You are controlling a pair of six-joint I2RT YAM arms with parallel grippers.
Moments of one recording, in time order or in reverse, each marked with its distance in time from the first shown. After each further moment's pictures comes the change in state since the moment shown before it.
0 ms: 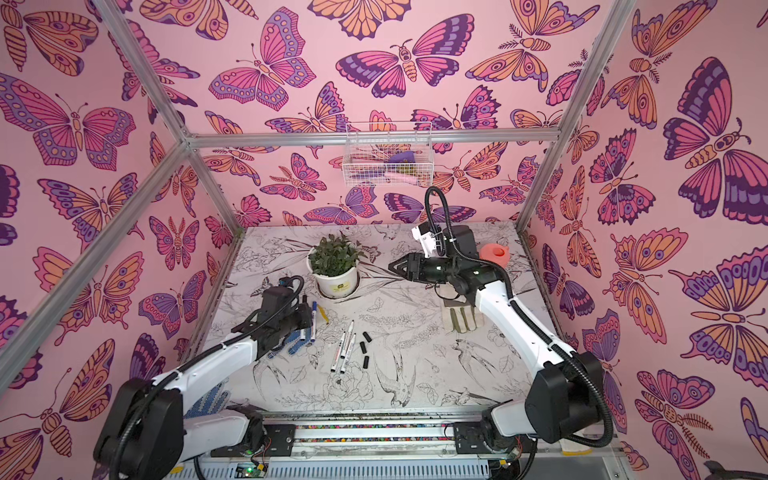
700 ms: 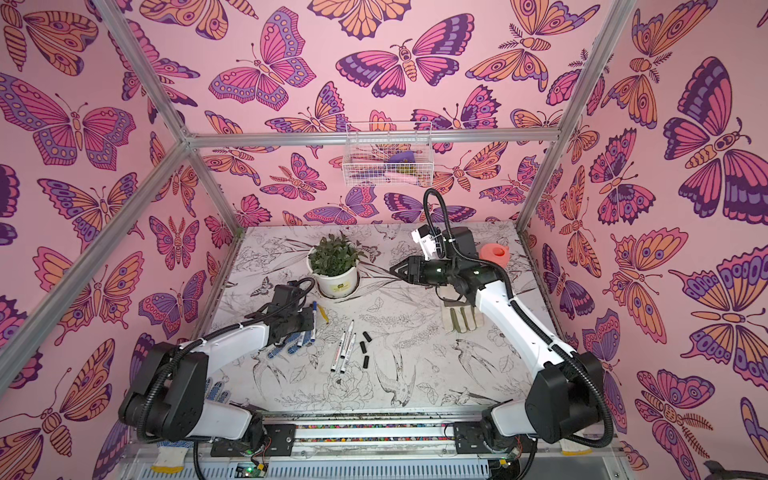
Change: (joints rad) left arm 0.016 0.150 0.048 -0.040 -0.044 0.072; right arm 0.000 0.000 0.000 -0.057 0.010 -0.039
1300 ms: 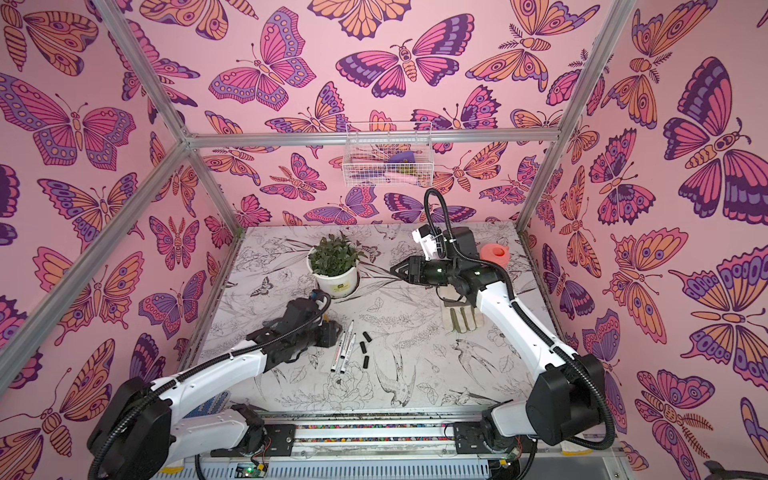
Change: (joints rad) left arm -0.337 -0.224 -0.082 -0.037 0.087 -0.081; right arm 0.000 -0.010 0.000 -0.003 0.005 -0.001
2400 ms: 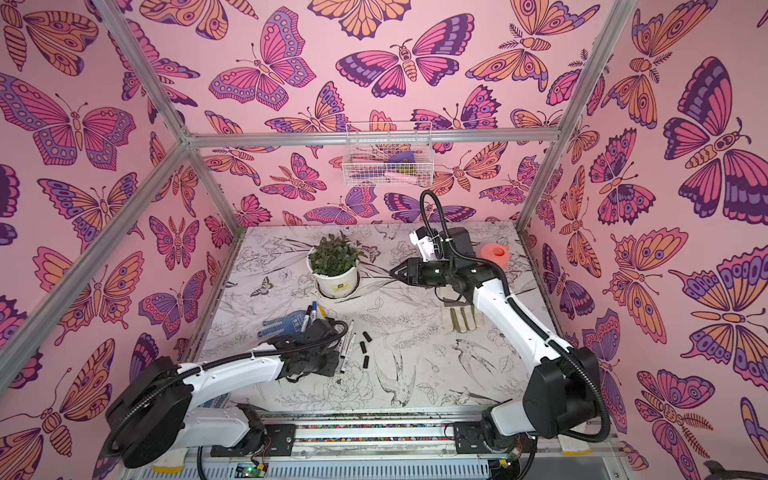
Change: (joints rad) left arm -0.136 0.130 0.000 -0.220 -0.105 -0.056; right arm 0.008 0.034 0.011 -0.033 0.011 -0.043
